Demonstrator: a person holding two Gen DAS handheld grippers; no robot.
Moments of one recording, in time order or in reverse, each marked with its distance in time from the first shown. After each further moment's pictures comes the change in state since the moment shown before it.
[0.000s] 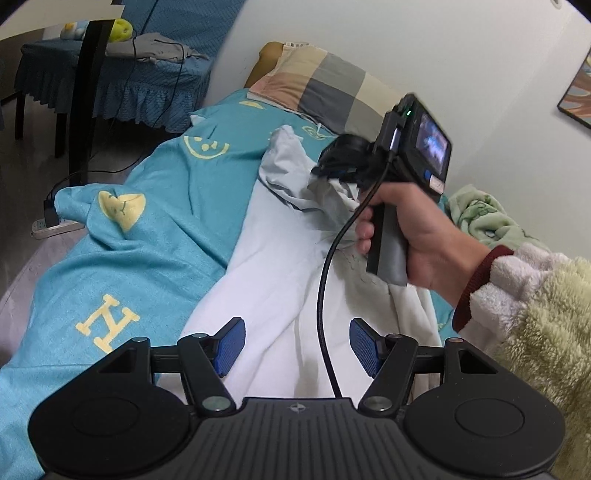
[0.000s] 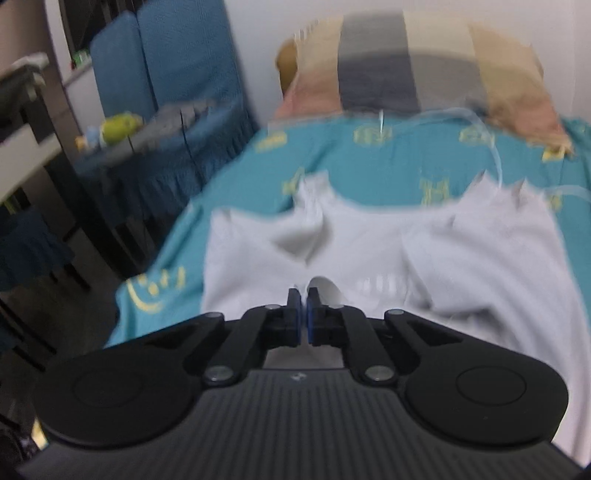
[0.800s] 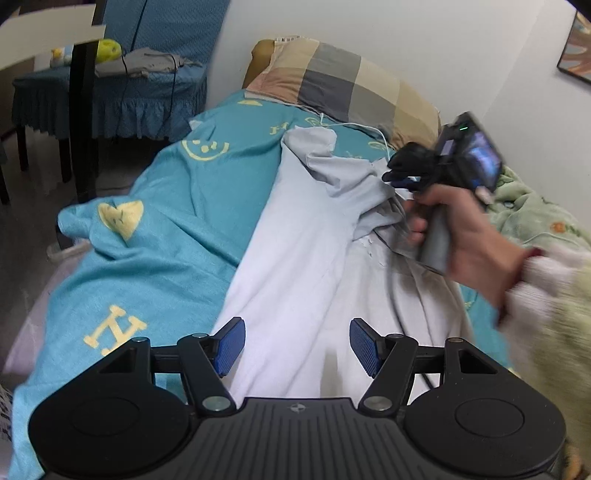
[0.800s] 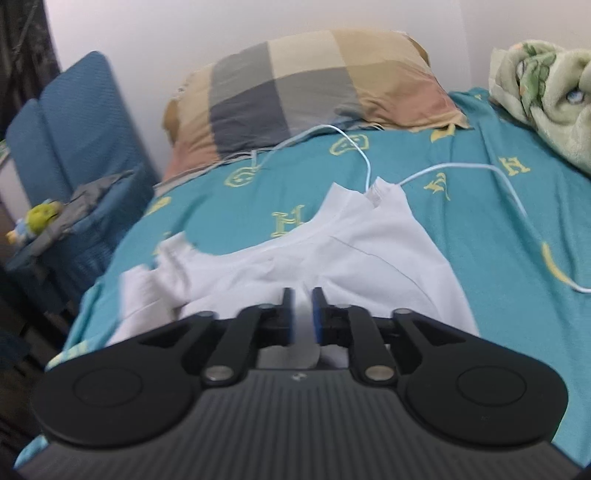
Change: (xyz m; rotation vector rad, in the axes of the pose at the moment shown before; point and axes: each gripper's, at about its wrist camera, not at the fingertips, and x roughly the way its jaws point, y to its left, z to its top) left arm 0.025 -0.011 -0.008 0.130 0.009 0.109; right arm -0.023 -0.097 -0.013 0.229 -0.094 -0.170
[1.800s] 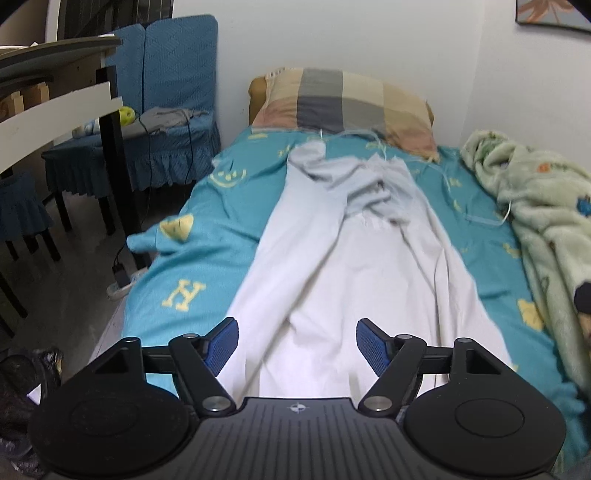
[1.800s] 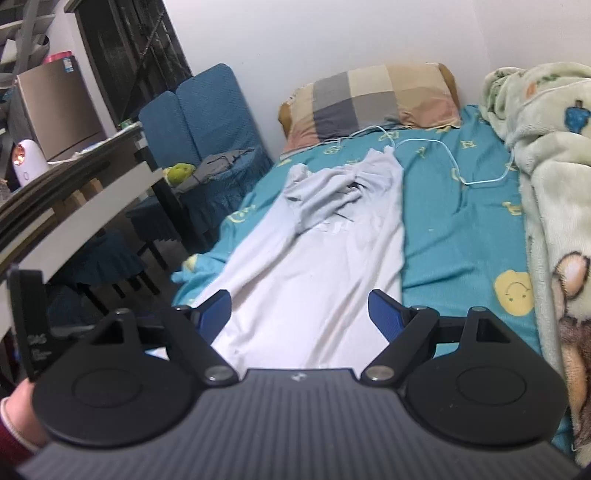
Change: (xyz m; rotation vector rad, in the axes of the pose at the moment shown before) left arm -0.106 -0.045 -0.075 0.188 -0.061 0.159; right arm -0.404 -0.049 -0.169 -0.079 0.002 0.242
